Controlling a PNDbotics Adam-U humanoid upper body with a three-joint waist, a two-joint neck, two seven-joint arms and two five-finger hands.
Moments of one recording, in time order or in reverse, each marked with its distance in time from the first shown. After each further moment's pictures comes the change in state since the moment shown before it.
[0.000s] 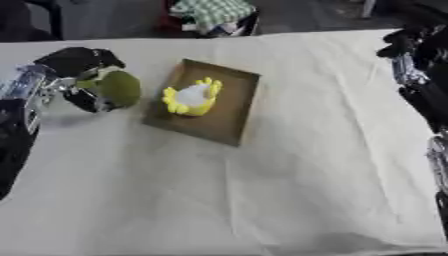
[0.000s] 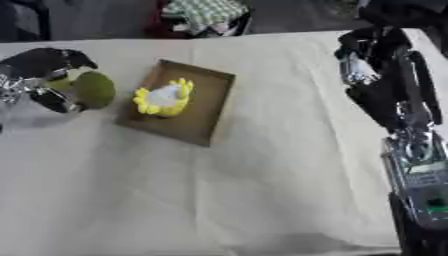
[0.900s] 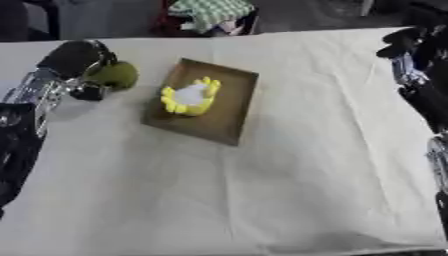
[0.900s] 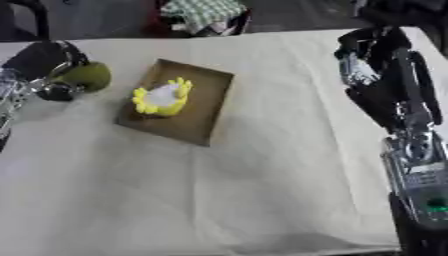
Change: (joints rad) left arm -0.032 -0.023 0.021 -0.009 0.027 0.067 0.279; right arm 0.000 0.000 0.003 0.000 -0.002 0.000 0.001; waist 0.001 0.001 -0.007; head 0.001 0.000
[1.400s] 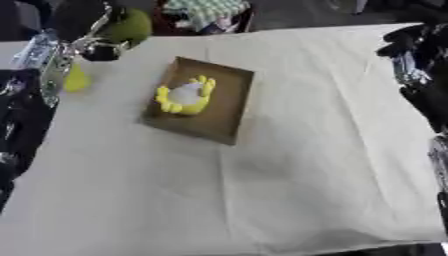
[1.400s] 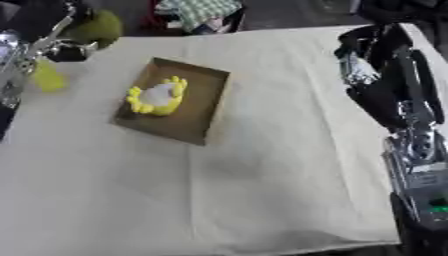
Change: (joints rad) left arm -0.122 -0.051 -0.025 -0.019 0.066 -0.022 -0.003; right arm -0.023 0.010 0.017 0.000 -0.009 -0.003 0.019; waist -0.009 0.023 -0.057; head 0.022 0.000
